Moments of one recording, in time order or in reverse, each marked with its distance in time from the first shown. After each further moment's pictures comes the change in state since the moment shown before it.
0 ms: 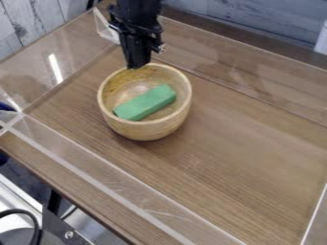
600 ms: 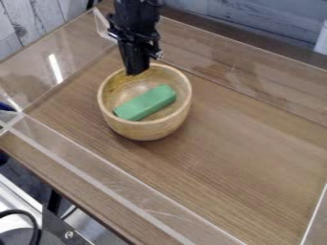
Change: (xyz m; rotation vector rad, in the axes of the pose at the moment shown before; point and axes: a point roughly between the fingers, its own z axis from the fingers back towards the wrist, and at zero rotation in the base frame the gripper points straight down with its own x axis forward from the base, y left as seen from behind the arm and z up) arm -0.002 0.005 -0.008 -0.021 0.005 0.003
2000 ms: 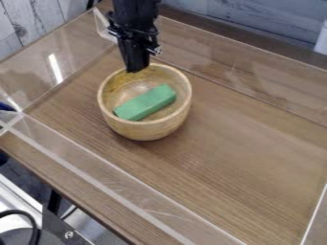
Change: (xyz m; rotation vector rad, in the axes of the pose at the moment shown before) arm 0.001 -0.001 0.002 -0.039 0.001 -0.016
